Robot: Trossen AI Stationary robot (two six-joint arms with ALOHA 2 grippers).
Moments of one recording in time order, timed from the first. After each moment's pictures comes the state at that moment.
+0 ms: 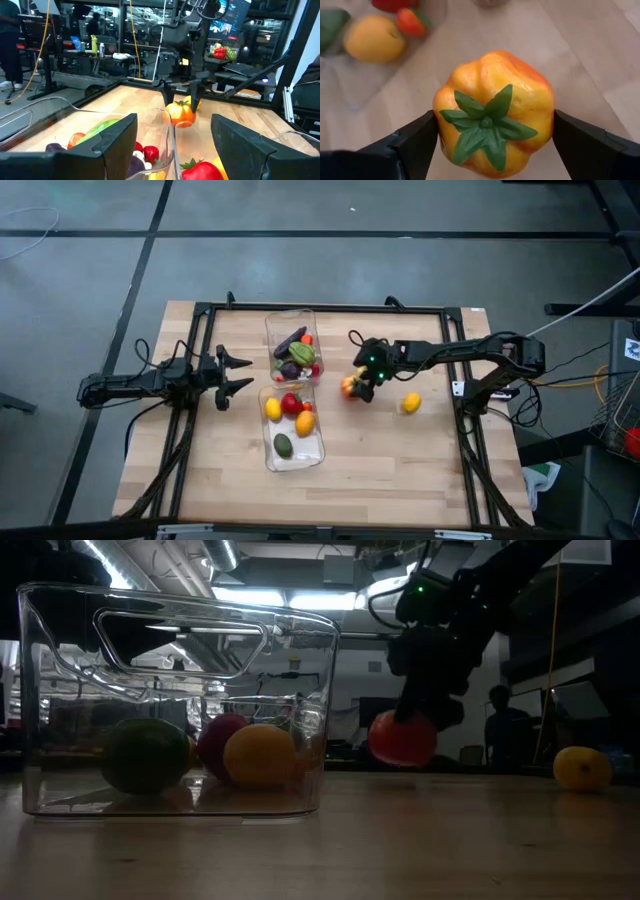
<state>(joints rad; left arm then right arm) 0.07 0.01 0.01 0.04 -0.16 -0.10 -0.23 1.54 0.86 -0.29 -0.27 0.38</state>
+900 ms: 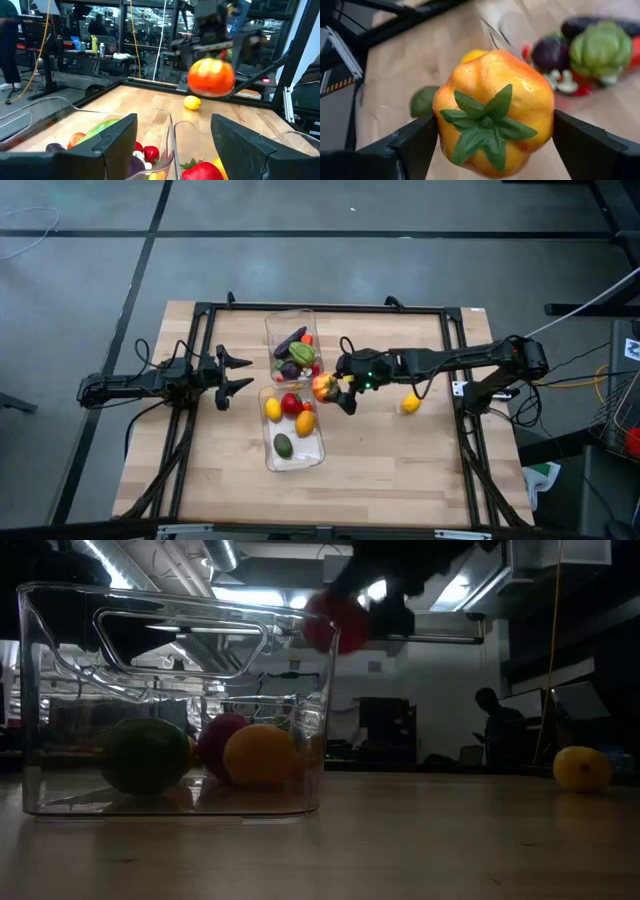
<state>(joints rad) 0.07 0.01 0.01 0.04 -0.16 -0.10 0.02 1.54 1.18 -0.30 -0.02 0.41</state>
